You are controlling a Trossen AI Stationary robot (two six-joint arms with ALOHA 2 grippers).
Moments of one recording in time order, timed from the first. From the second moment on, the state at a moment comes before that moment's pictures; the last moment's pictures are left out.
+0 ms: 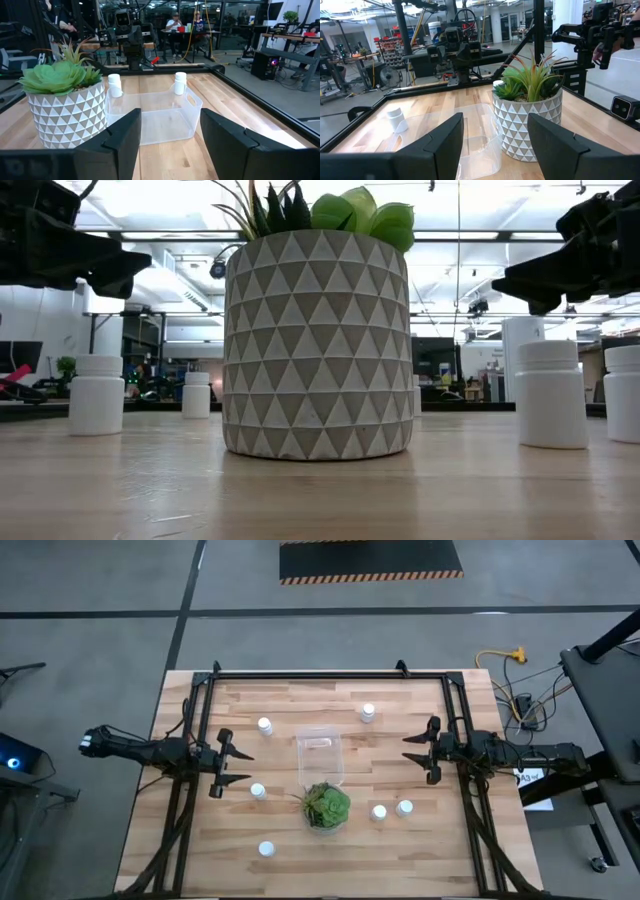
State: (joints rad) left arm -0.22 0.11 0.01 0.06 -0.11 0.11; right arm -0.01 0.07 0.01 0.03 0.11 0.03
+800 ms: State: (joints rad) left arm -0.22 0.11 0.01 0.06 -0.11 0.11; right arm -0.01 0.07 0.01 0.14 0.11 0.41
